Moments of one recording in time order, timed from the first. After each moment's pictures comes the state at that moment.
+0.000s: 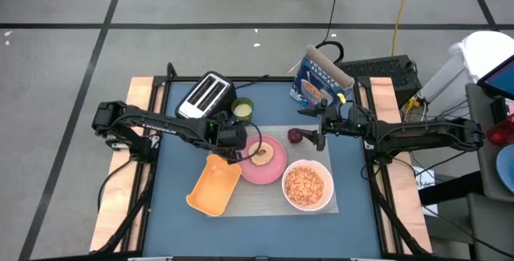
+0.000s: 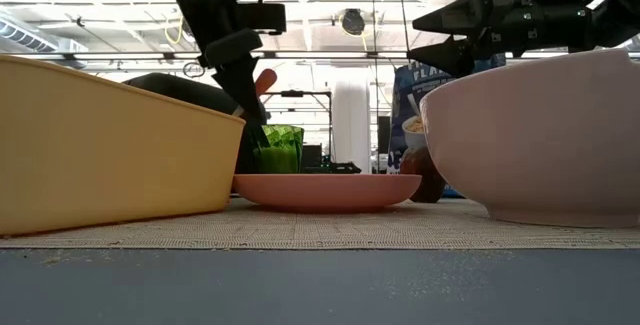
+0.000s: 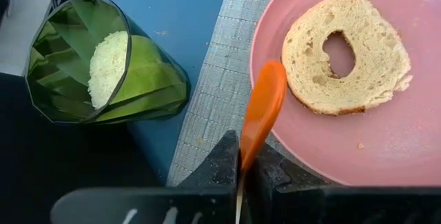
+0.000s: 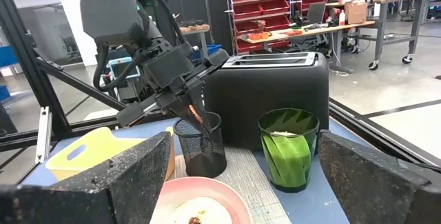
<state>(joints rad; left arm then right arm) -0.06 1.60 1.16 -0.69 -0.42 -0.23 -0.23 0.93 0.27 0.65 -0.08 0.15</state>
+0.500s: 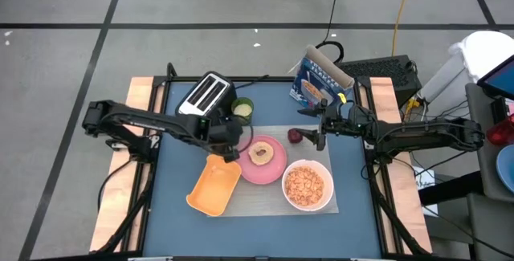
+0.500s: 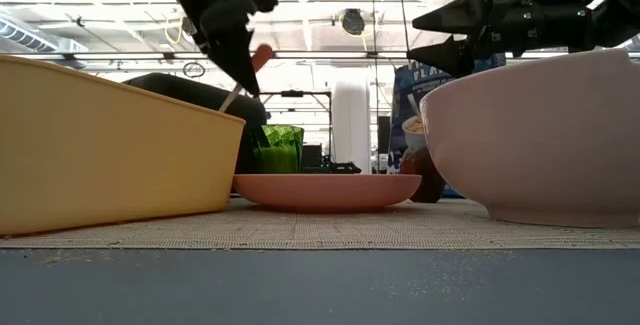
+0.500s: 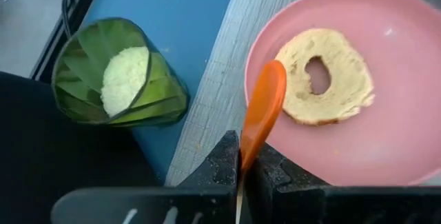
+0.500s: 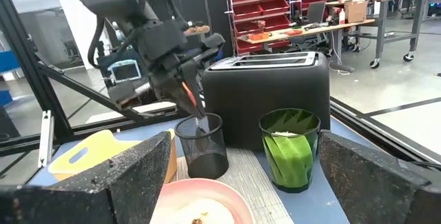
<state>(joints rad) -0.06 1.51 1.16 -0.70 -0.39 -0.25 -0.23 0.93 0.27 0.65 -0.08 0.17</state>
